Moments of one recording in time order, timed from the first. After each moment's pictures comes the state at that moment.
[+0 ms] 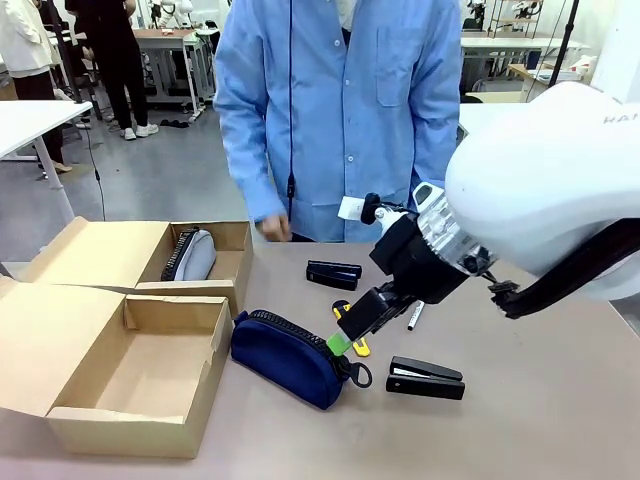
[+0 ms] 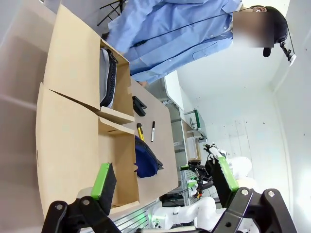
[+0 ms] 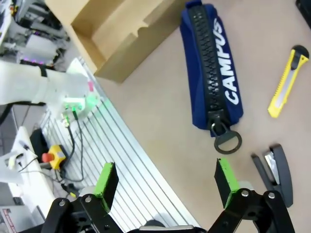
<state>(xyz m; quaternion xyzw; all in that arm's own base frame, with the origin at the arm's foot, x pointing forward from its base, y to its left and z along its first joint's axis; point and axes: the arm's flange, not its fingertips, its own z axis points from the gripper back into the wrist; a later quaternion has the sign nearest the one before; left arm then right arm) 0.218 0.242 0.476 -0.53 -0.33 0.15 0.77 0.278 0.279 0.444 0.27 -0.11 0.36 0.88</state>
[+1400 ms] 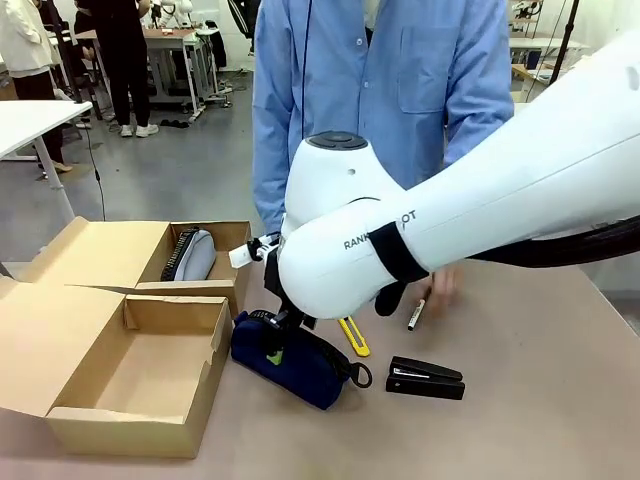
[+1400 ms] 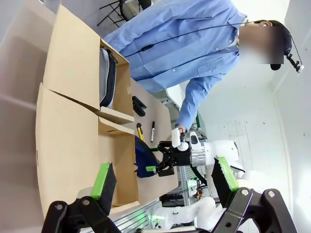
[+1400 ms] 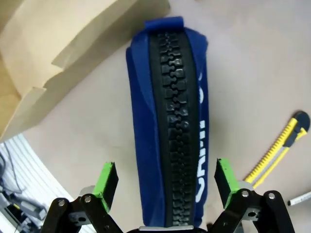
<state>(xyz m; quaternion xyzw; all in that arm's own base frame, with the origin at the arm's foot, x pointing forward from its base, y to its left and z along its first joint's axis) 0.218 0.242 0.477 -0.53 -0.33 0.15 0.77 0.360 0.432 0.355 0.07 -0.06 0.44 0.89</state>
